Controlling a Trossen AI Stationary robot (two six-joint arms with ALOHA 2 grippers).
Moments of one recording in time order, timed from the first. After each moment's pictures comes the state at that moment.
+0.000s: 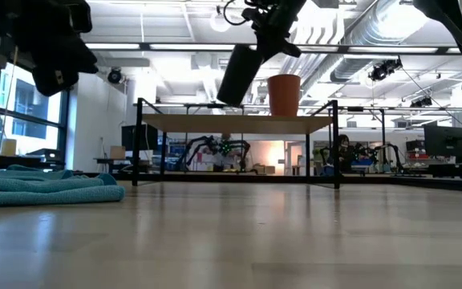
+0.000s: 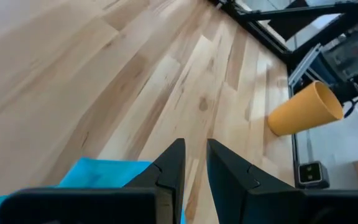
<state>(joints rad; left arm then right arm) -0.15 0.63 0.46 -0.38 -0.21 -0.77 -0.56 2.00 2.36 -1.29 -0.07 0.29</state>
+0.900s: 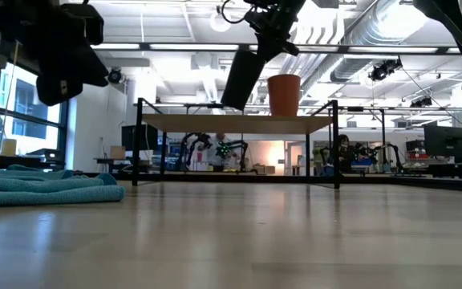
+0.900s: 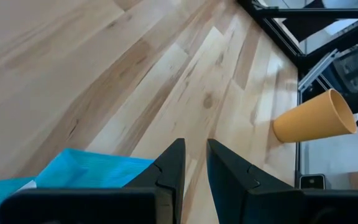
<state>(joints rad) -0.15 0.78 0.46 -0.28 -0.20 -0.87 -0.57 2.00 2.36 -1.28 -0.01 0.14</state>
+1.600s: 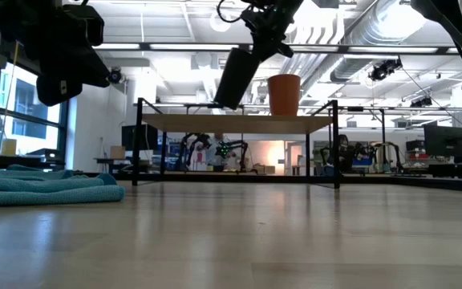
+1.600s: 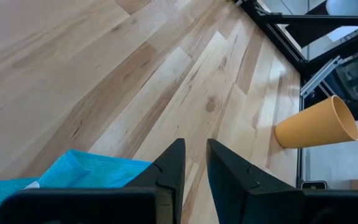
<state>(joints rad) -0.15 0.78 0.46 -0.28 -0.22 -0.89 -0.56 2.02 2.36 -1.25 -0.05 0.12</state>
